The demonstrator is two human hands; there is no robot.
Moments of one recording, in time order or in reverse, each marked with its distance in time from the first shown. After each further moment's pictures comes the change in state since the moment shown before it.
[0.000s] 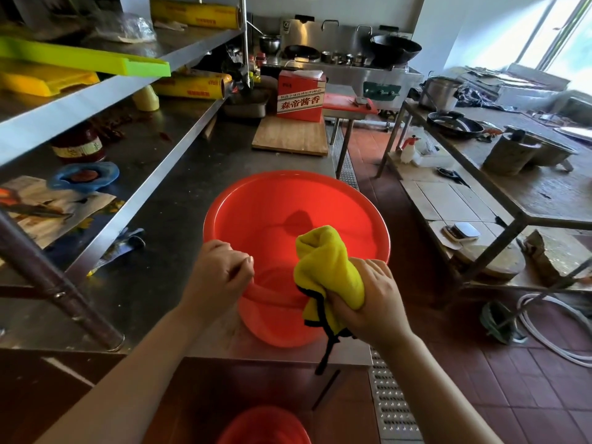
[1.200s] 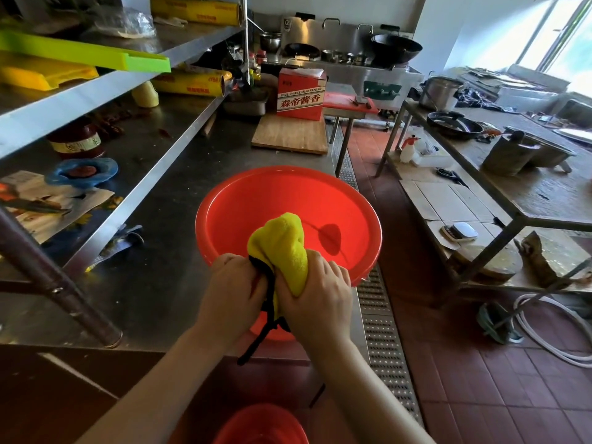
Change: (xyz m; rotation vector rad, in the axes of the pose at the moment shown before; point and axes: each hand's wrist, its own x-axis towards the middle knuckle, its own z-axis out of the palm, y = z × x) left_hand -0.017 0.042 0.011 0.097 0.076 0.058; right_hand 0.012 -0.073 0.052 -0.174 0.114 0.291
